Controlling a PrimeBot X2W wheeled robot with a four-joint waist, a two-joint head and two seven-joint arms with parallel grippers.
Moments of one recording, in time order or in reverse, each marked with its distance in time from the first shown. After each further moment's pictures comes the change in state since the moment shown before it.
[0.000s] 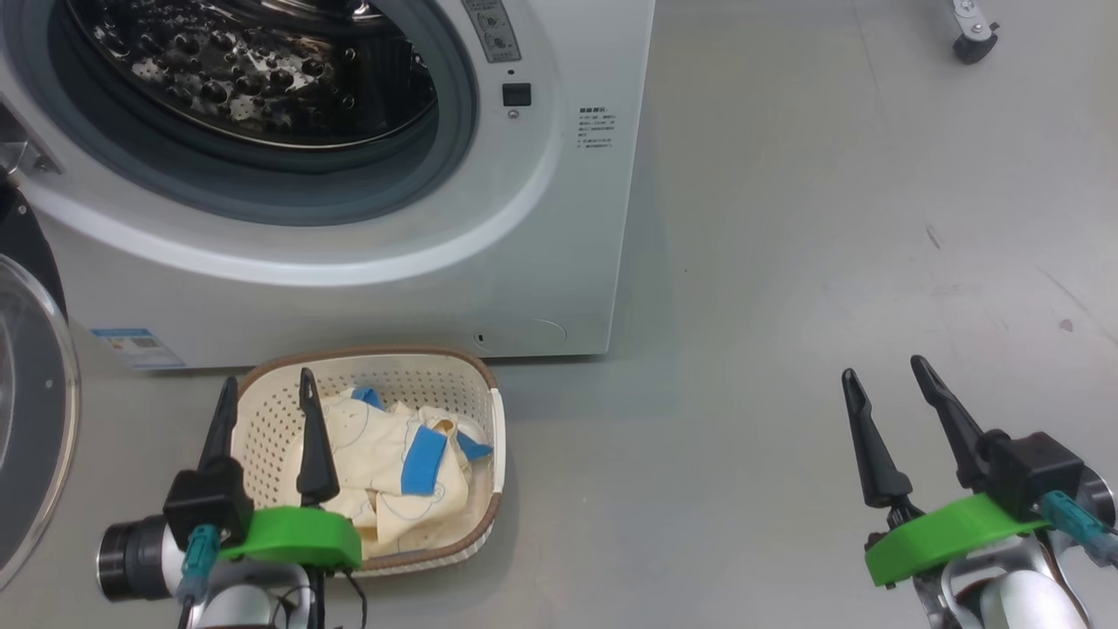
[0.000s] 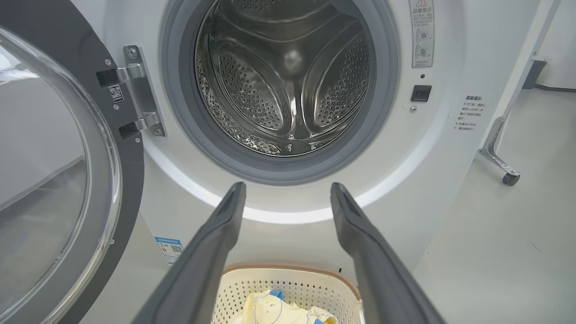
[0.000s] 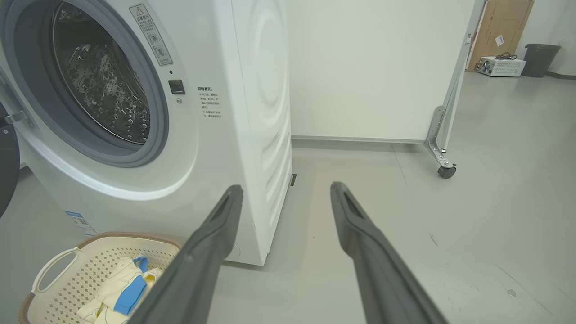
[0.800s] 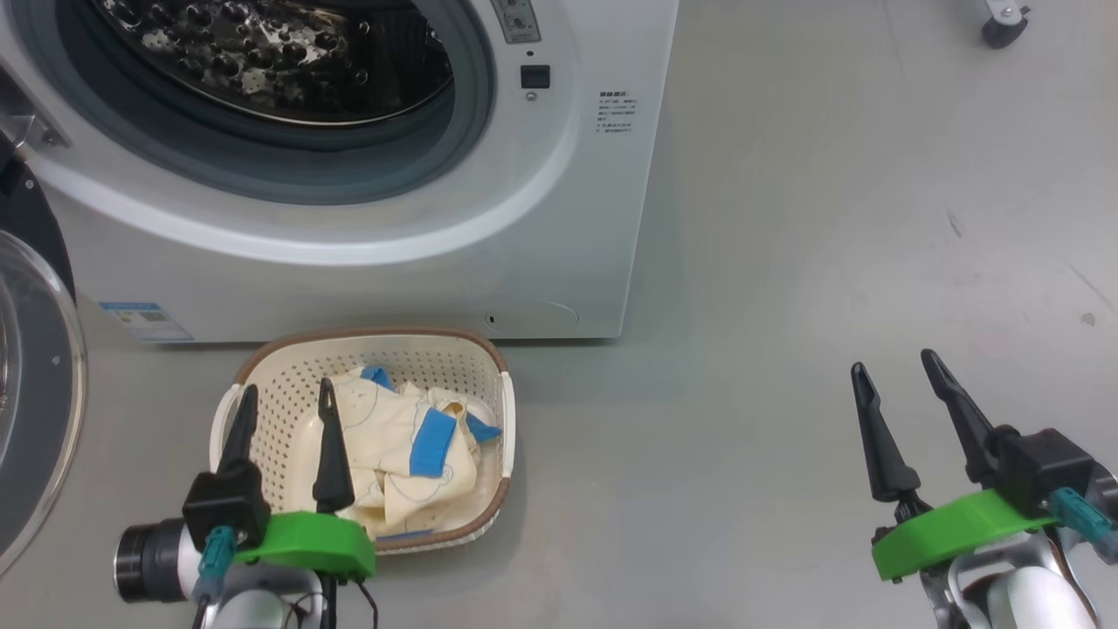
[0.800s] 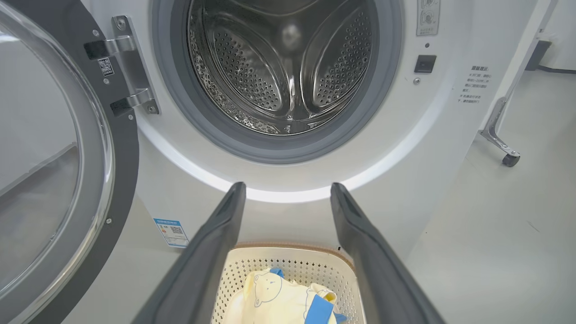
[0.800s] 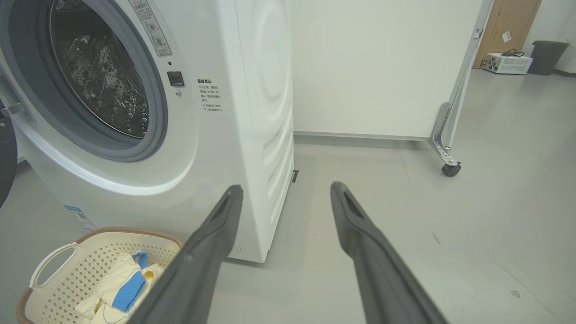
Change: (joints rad) left arm 0.001 0.006 -0.037 0.012 -0.009 0.000 0.006; right arm -0.001 0.000 -0.016 -0.010 -0.010 0.000 0.000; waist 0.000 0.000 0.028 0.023
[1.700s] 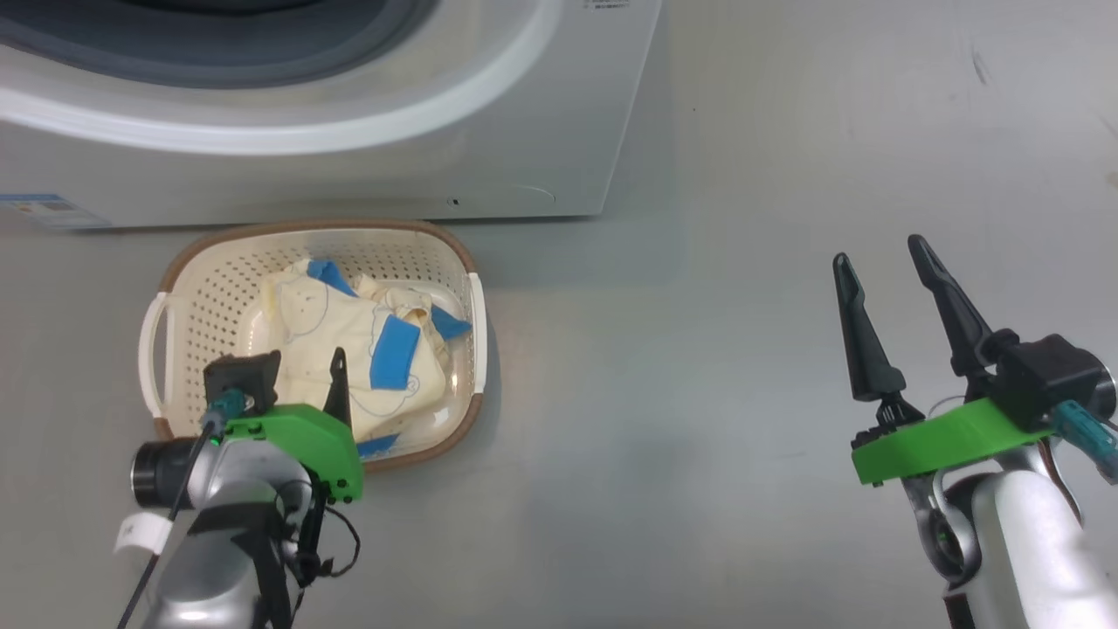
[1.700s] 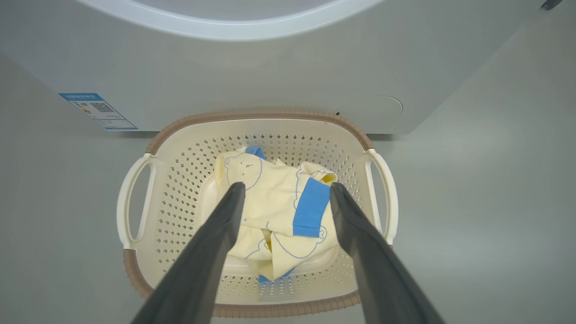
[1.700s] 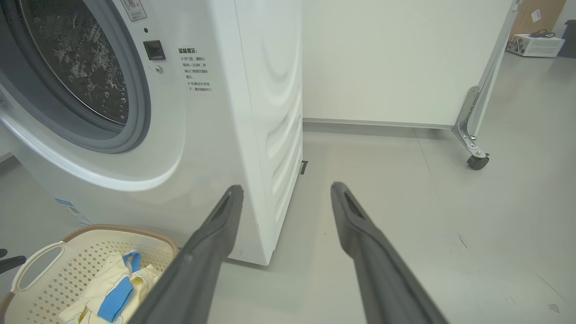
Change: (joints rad) left arm -0.357 -0.003 -0.058 0.558 -0.100 -0.159 0.108; right arm -0.172 0.000 0.043 -0.011 0.004 0.000 -0.023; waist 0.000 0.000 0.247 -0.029
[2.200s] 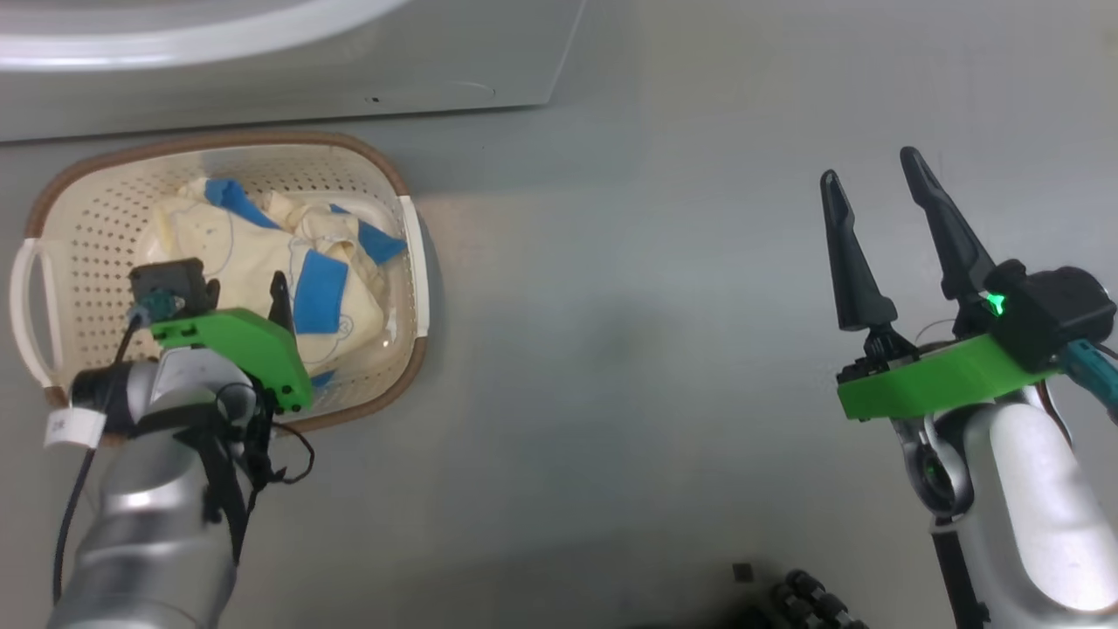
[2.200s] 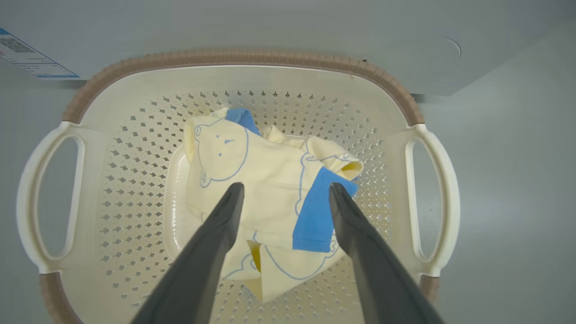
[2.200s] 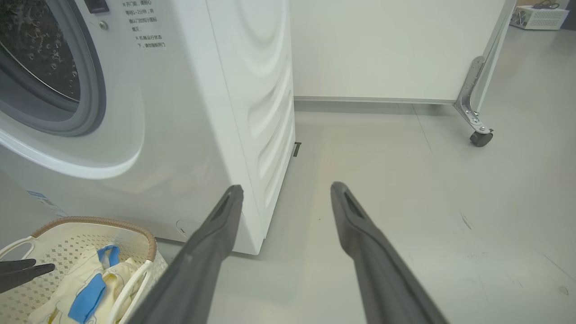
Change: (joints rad) left arm -0.293 0.021 0.012 0.324 -0.077 -0.046 -0.007; right arm -0.129 -0.001 0.042 -0.008 0.033 0.000 -0.021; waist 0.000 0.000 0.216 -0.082
